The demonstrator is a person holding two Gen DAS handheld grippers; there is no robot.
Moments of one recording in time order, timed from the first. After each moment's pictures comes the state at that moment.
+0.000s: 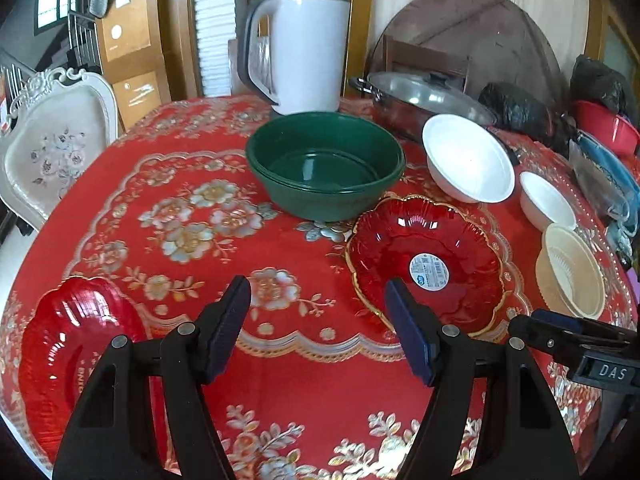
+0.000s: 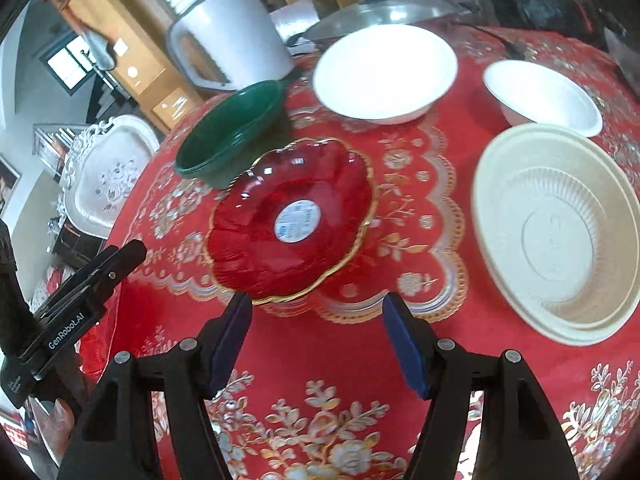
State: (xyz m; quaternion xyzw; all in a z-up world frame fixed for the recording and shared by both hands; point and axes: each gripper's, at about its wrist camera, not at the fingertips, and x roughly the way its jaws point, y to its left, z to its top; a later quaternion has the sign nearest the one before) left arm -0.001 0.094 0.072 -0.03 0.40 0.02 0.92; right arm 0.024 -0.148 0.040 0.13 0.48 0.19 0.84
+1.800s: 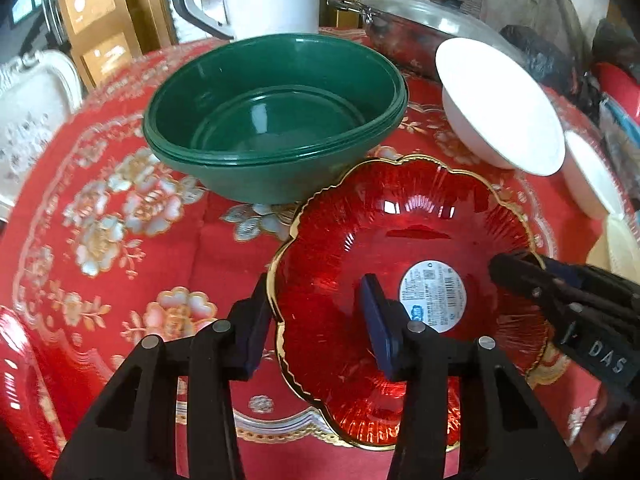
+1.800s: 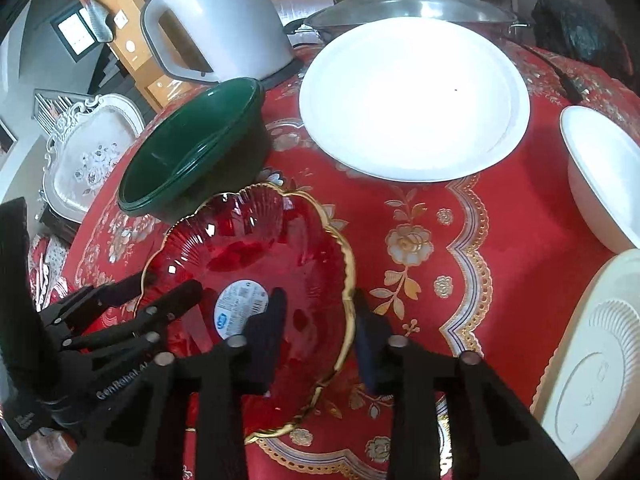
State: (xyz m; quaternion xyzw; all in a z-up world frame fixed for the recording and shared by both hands) left arm 0.085 0.057 0.011 0.00 0.49 0.02 0.87; right arm 0.113 -0.134 0.015 0.06 0.48 0.22 0.84
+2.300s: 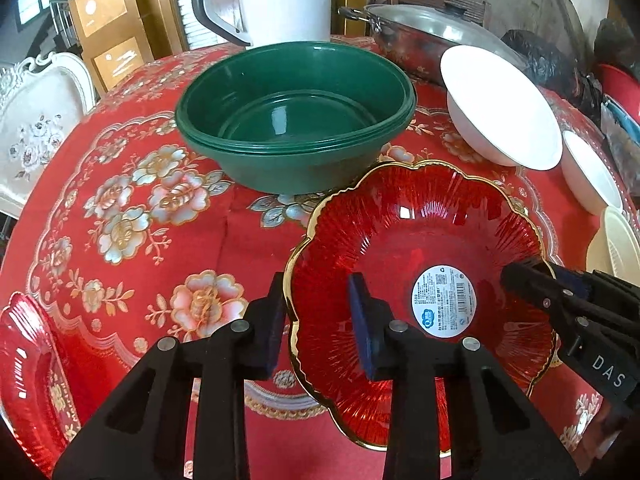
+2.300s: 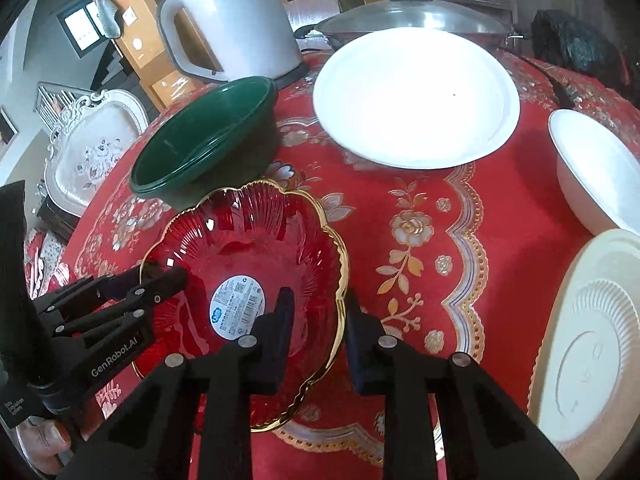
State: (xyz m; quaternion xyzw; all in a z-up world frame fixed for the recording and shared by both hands) left arm 0.065 0.067 0.022 -0.01 0.48 0.03 0.88; right arm 0.091 -0.127 0.019 0.04 0.47 0.22 0.85
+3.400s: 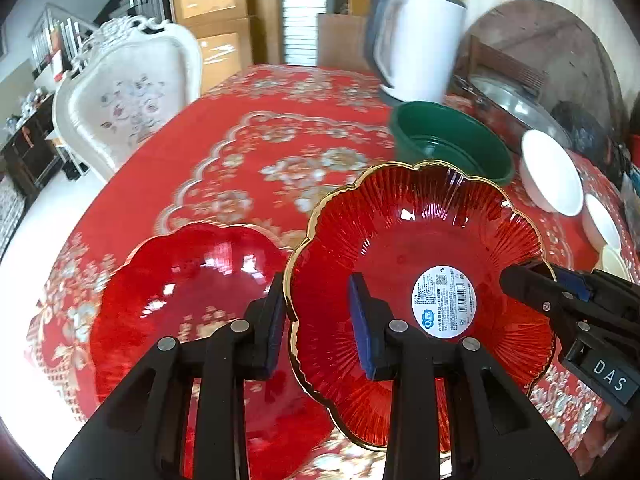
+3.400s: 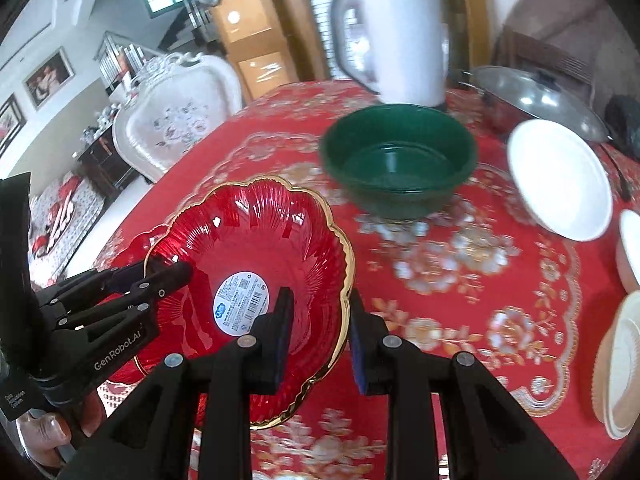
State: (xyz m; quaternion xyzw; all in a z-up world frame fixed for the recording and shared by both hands) left arm -0.051 0.199 0.079 -0.07 0.43 0.13 0.89; right arm 0.021 -0.003 0.078 -0.03 0.43 0.31 0.85
